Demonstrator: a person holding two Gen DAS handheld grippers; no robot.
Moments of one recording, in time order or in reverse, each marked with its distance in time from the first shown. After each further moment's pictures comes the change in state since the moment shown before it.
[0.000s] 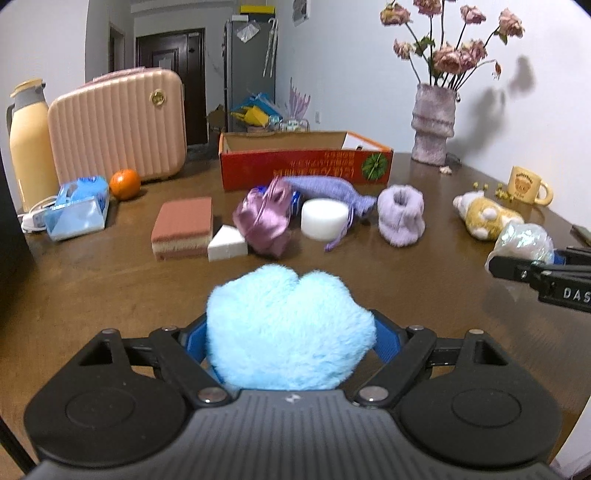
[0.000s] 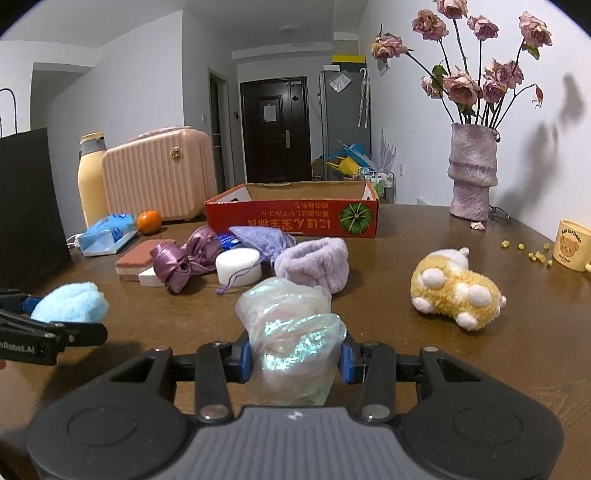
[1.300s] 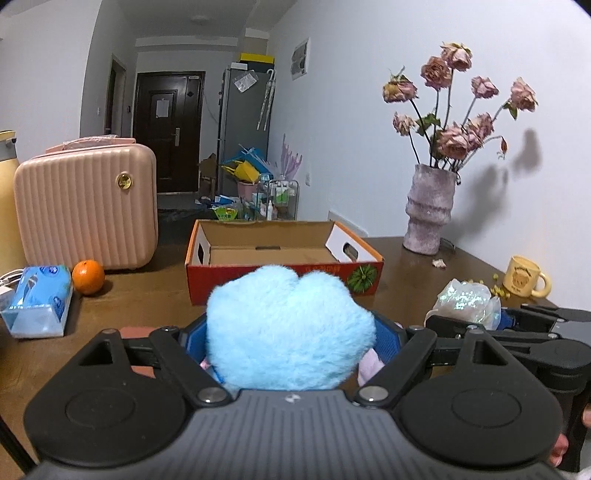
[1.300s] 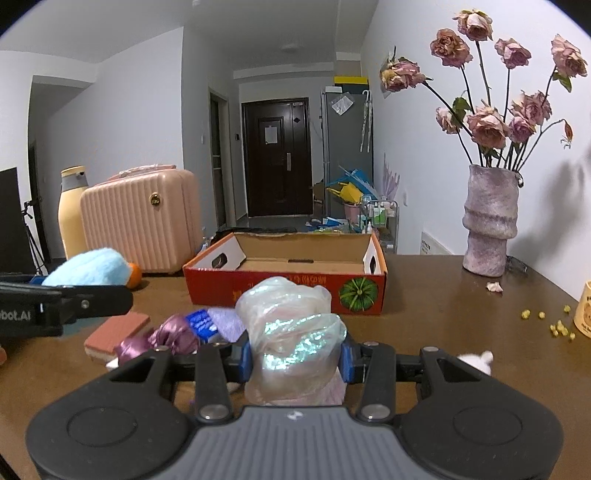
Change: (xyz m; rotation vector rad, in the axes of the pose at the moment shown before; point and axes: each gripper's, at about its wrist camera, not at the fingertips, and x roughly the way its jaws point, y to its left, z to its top) left arm 0.046 -0.016 0.120 -0.059 -0.178 -0.046; right arm 0.076 -0.013 0.098 -0.012 -0.074 0.000
